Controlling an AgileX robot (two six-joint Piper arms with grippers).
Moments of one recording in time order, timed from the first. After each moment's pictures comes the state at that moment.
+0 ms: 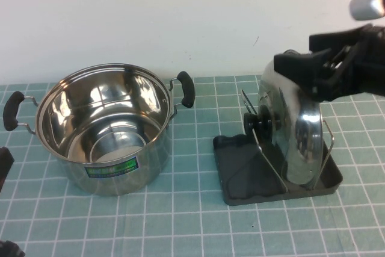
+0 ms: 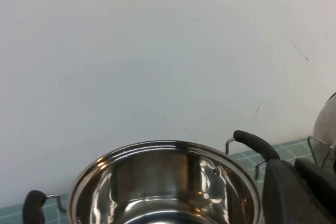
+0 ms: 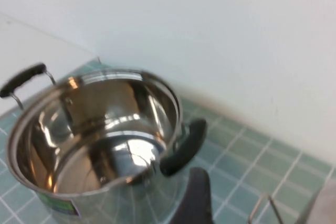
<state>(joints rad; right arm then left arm) 0.31 1.33 -0.93 1.54 0.45 -1.56 -0.07 0.34 -0.35 1.78 -0.30 -1.87</state>
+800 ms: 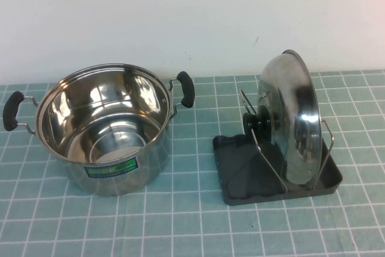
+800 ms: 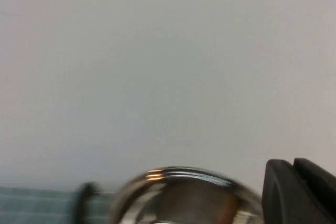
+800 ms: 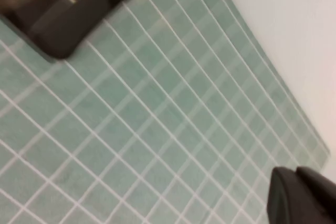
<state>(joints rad) 0.31 1.07 -1.32 -0.27 1.23 -0.60 -0.07 0.34 -0.35 1.39 0.03 -1.64</state>
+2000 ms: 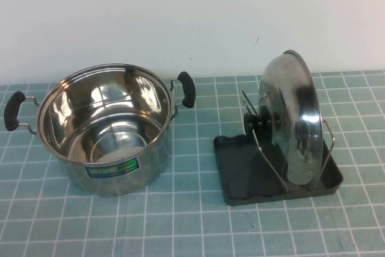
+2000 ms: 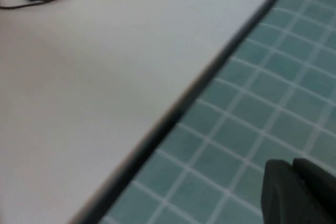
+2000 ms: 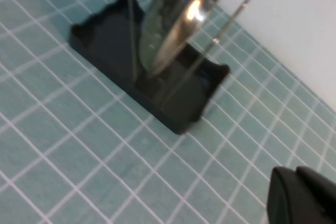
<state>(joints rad) 0.31 0.31 -0.54 0.08 0.85 -0.61 -0.07 0.35 -0.40 0.73 0.93 -0.95</state>
